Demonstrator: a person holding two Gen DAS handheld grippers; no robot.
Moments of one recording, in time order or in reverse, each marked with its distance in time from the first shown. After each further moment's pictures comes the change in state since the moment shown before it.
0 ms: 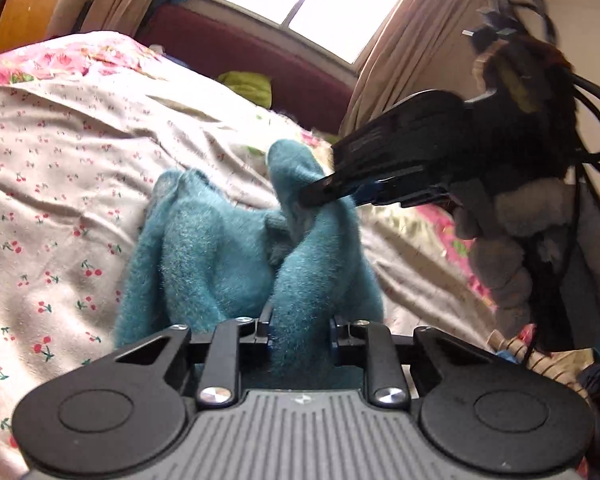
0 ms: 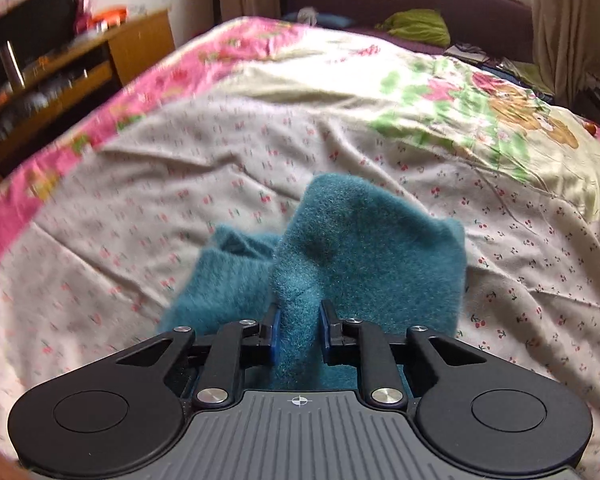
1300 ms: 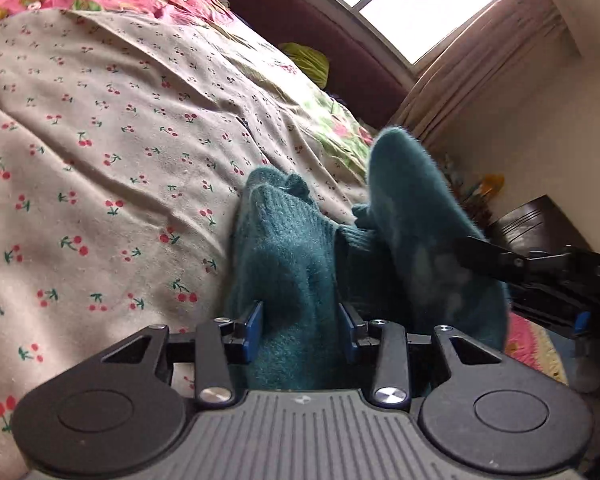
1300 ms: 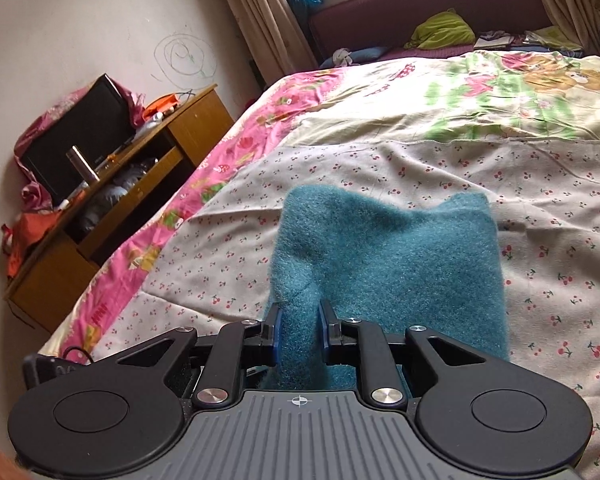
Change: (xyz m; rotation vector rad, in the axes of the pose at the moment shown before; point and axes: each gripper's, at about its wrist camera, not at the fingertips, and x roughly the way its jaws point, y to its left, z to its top) left arm 0.015 0.087 0.041 -0.230 0.098 0.030; right arm -0.020 -0.016 -0.039 0.217 -0.129 0.303
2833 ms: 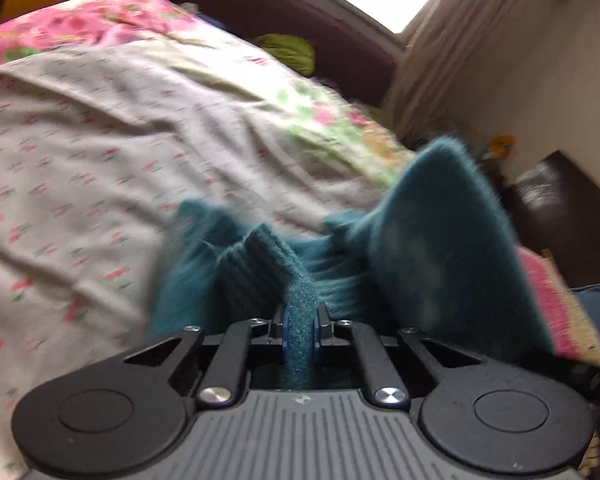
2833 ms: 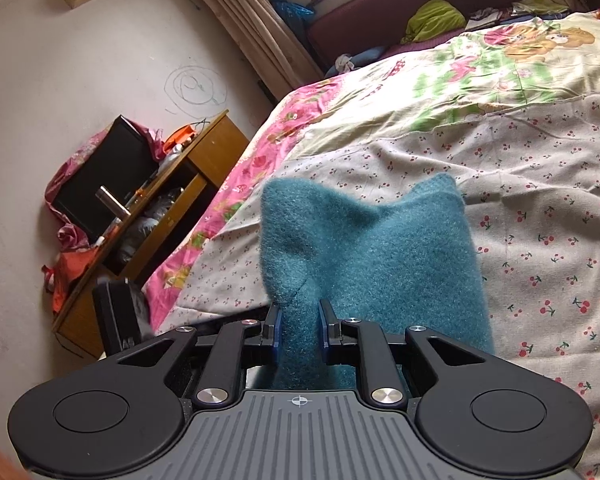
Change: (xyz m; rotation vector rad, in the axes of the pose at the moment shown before) left arm 0.068 -0.065 0.036 0.158 0.029 0.036; right arm -0.049 -0.047 -0.014 0.116 -0.039 0.115
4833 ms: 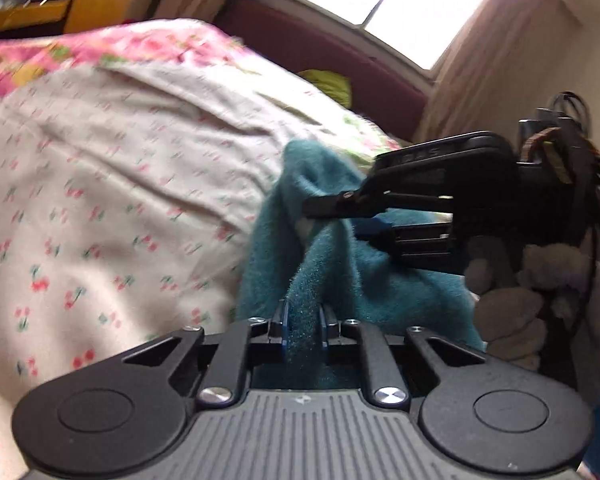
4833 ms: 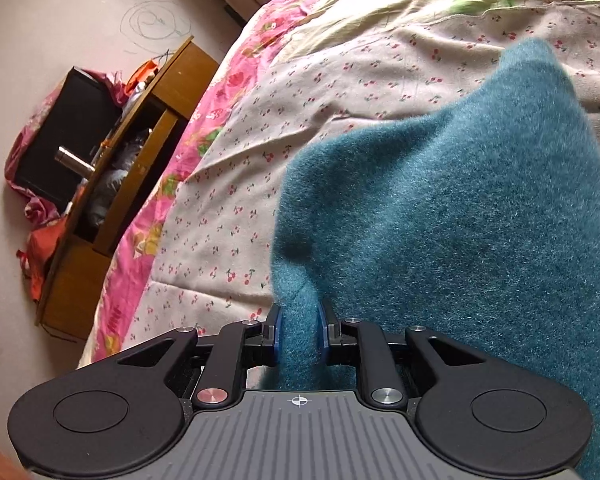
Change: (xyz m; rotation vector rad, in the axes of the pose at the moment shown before) left arm -0.097 0.056 -0.090 -0.076 -0.105 0.144; right arm 0.180 0.032 -0.004 0.100 0.260 -0.042
